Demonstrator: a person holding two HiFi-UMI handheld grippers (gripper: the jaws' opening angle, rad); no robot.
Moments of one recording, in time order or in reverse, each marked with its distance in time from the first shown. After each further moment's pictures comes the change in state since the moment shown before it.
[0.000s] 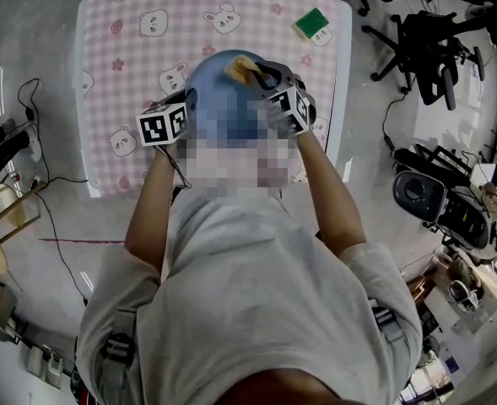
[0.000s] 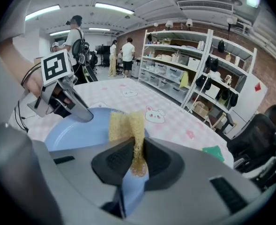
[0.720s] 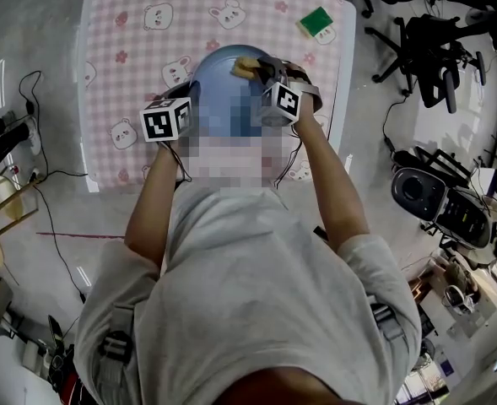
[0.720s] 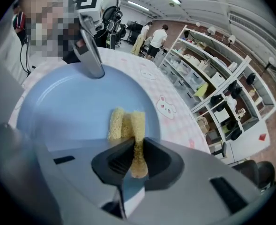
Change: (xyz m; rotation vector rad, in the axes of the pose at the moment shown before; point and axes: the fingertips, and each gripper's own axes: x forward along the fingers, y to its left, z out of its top) left arm -0.021 -0.004 0.008 0.036 -0.052 0.013; right arm 0.030 0.015 -0.031 -0.461 0.157 -0.028
